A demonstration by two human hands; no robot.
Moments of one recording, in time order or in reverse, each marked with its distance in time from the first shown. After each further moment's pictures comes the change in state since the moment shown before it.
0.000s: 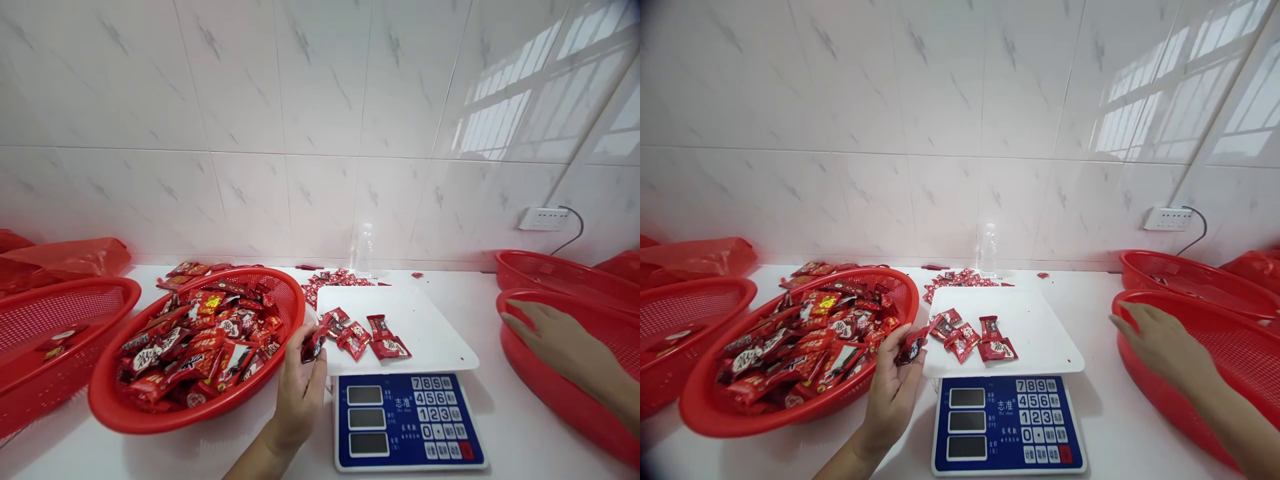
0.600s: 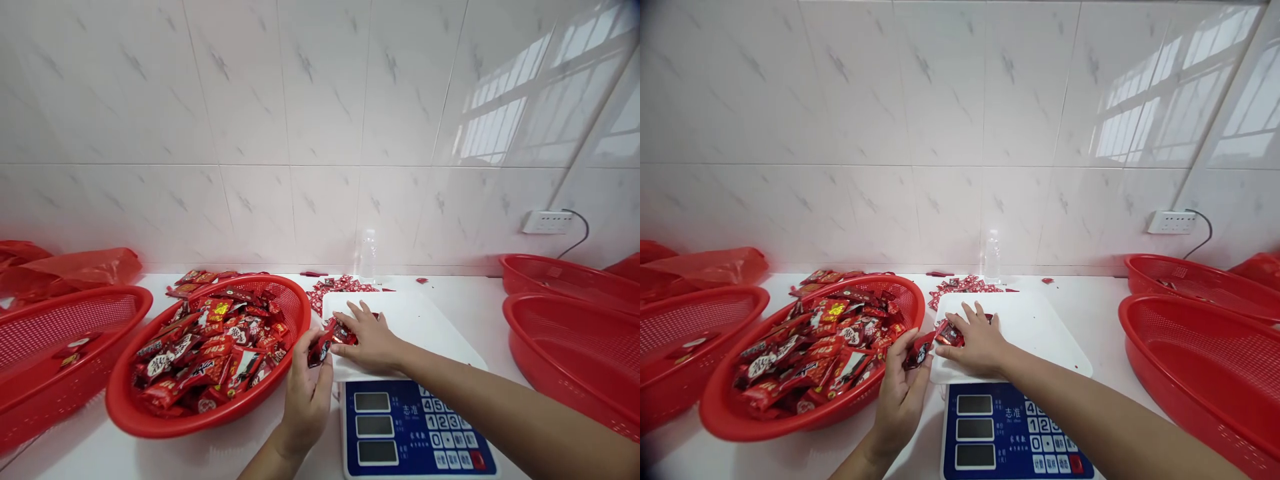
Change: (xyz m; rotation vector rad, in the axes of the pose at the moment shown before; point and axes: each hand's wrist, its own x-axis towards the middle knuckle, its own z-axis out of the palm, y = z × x) left_hand 0.002 0.001 -0.002 0.052 0.012 0.033; right_hand -0.056 -0.197 0.168 -0.045 -0.924 -0.362
